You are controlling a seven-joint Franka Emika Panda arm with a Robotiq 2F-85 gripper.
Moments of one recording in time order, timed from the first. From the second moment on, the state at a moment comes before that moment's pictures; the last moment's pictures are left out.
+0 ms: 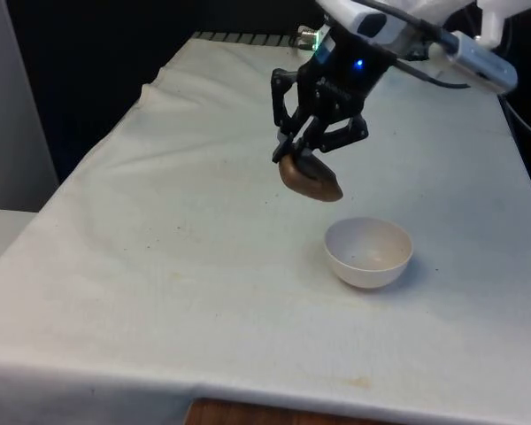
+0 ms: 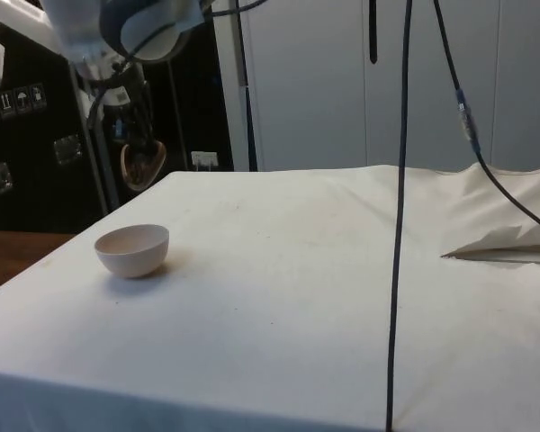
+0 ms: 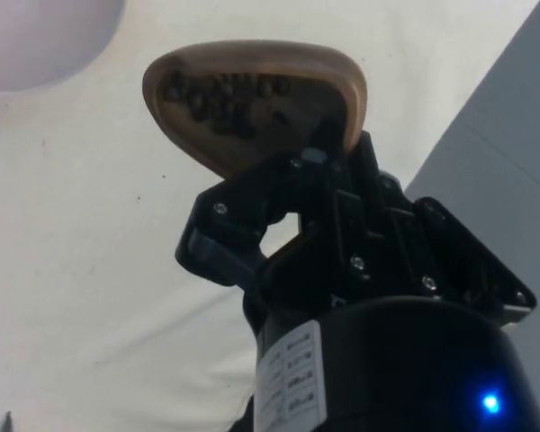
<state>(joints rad) 0.12 0.65 -0.04 -1.44 -0.64 2.06 0.31</state>
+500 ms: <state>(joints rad) 0.13 0.66 0.02 -1.44 -0.77 2.01 0.42</state>
